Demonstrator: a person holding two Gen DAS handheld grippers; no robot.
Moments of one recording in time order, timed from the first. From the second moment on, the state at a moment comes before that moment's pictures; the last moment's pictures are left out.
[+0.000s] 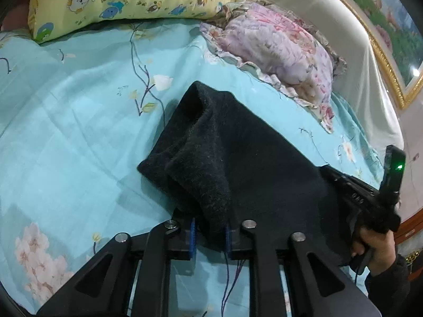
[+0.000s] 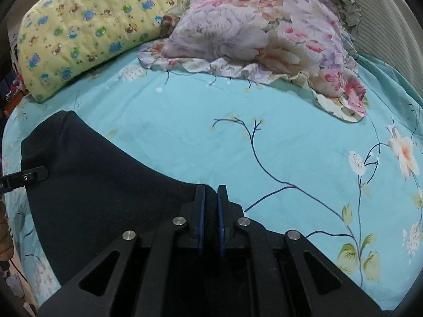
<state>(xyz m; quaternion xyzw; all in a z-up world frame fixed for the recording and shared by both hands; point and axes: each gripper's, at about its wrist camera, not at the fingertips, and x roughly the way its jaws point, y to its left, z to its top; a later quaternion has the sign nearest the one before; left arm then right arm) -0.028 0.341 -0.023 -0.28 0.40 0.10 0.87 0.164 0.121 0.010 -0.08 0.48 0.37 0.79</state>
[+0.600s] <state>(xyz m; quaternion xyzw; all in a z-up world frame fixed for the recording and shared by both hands) -0.055 0.306 0.045 -0.22 0.37 0.12 0.90 0.132 0.000 0.057 0.06 0.49 0.33 0.81</state>
